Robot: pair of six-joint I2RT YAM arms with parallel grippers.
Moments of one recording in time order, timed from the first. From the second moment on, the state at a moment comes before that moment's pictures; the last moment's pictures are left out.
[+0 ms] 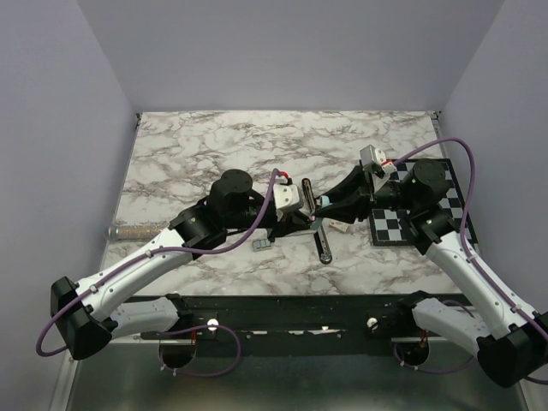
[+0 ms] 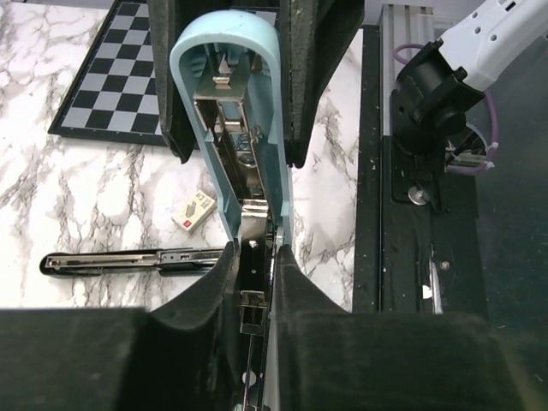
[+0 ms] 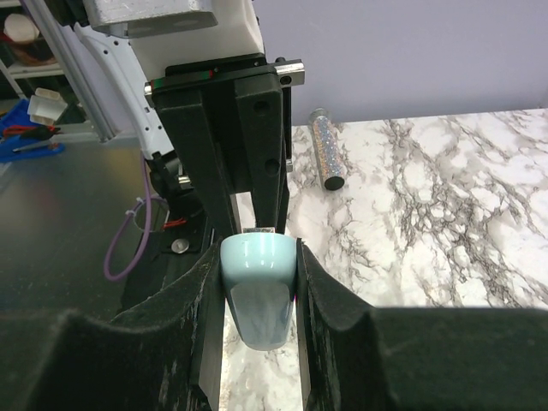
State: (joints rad) left arm -0.87 1.10 1.01 -0.18 0.55 0.15; right arm 0.43 0.98 0.87 0.23 -1.13 0.14
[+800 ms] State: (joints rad) left arm -0.87 1.07 0.93 -0.07 0.43 -0.08; right arm 0.43 1.02 0.87 0.22 -1.12 0.11
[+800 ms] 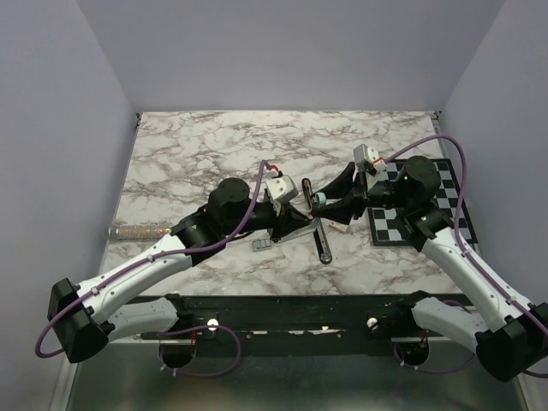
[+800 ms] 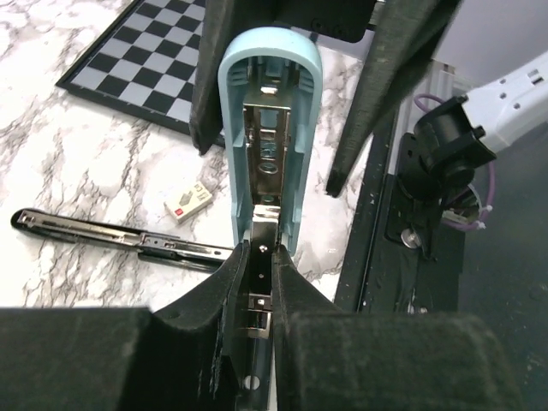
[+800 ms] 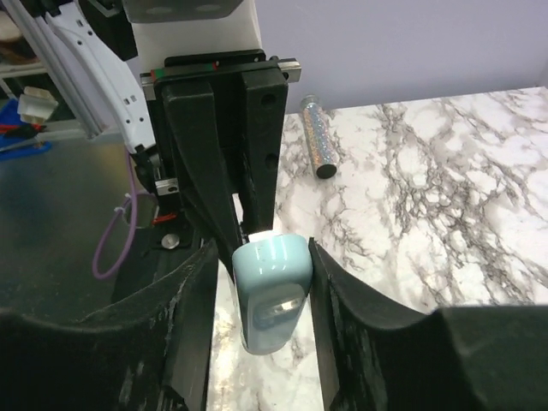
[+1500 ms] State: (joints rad) left arm -1.00 1.30 0.93 -0.13 -0.39 -0.50; right arm 0.43 0.61 0.71 0.06 -0.27 0.28
